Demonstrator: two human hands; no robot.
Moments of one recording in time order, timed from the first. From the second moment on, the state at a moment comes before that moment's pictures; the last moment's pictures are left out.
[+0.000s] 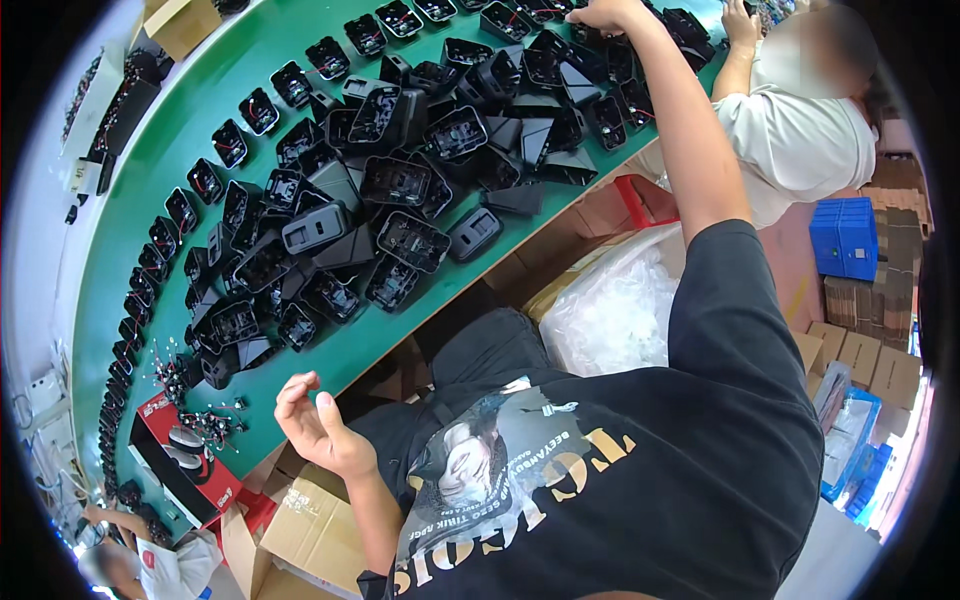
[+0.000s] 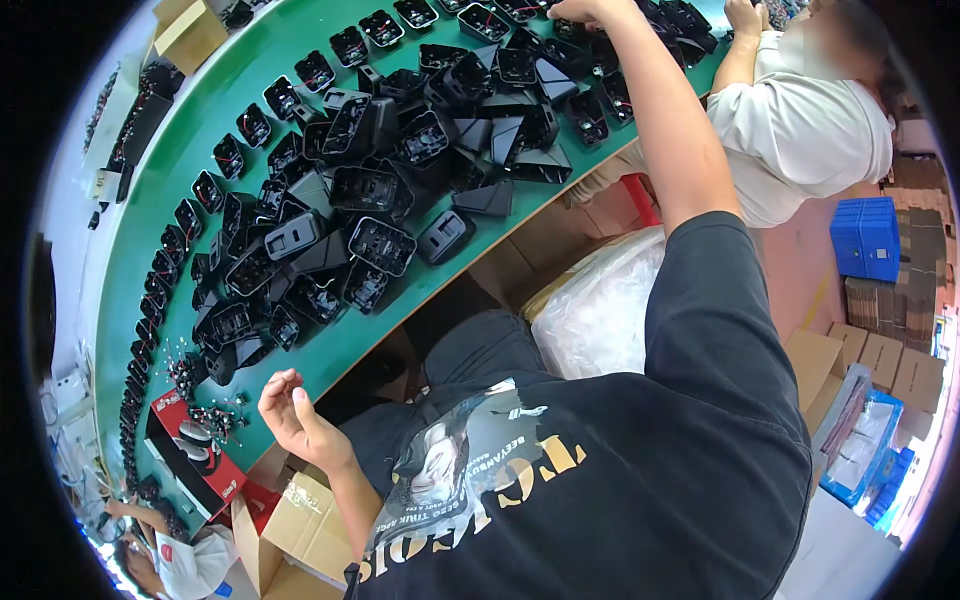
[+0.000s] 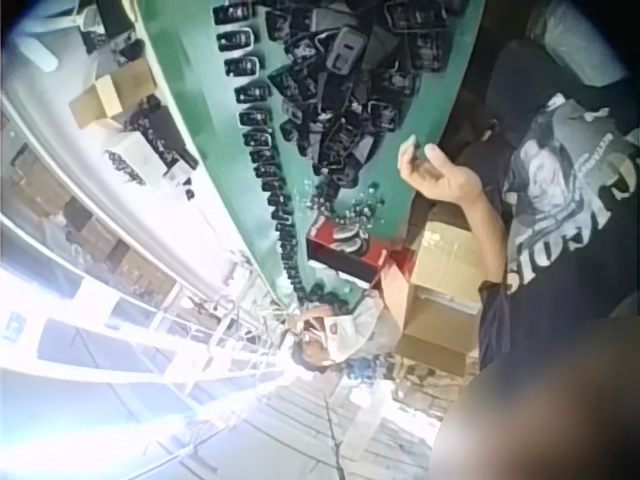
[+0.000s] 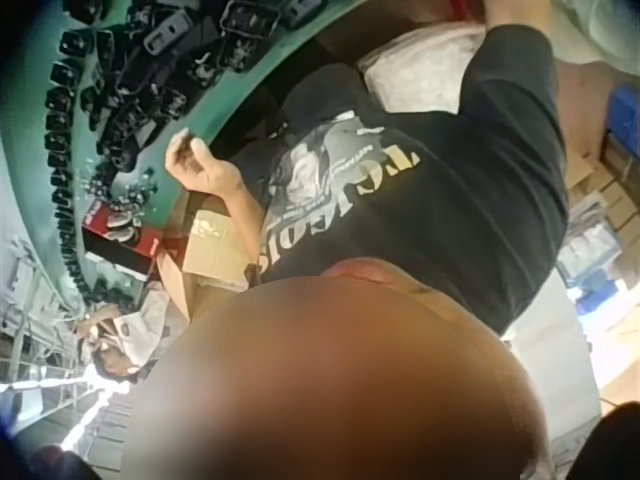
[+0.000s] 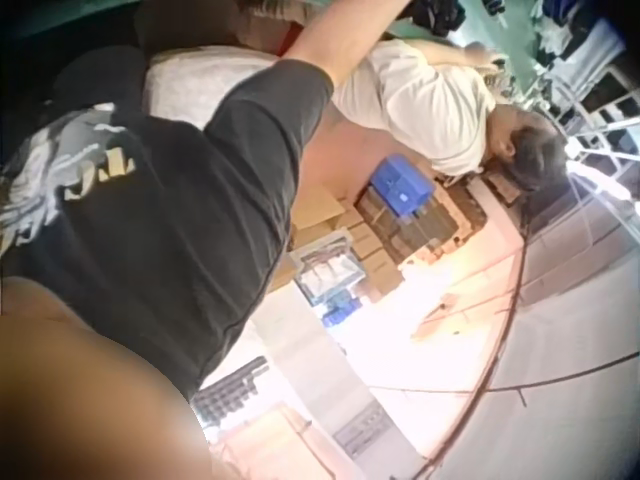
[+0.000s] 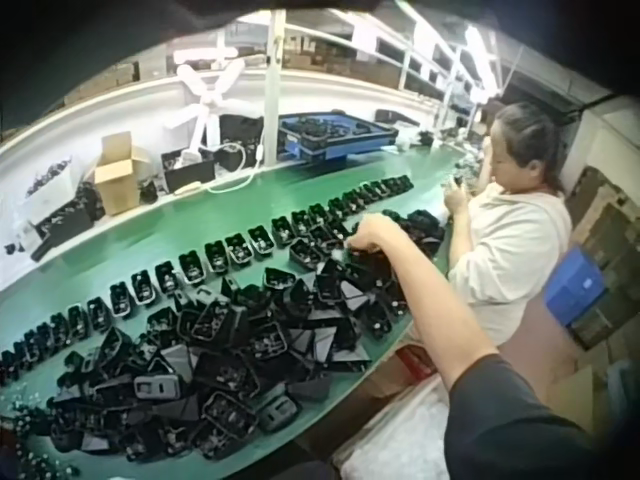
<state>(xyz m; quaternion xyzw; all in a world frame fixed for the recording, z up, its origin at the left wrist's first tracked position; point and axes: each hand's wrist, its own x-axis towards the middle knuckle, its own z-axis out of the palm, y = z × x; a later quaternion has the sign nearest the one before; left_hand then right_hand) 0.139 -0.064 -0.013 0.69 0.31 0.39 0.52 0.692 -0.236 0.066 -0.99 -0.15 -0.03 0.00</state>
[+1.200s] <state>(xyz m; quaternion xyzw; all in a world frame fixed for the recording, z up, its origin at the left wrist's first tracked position) 0.004 -0.037 -0.070 0.27 0.28 0.42 0.82 0.200 0.014 -0.014 -0.58 -0.74 0.12 0.31</state>
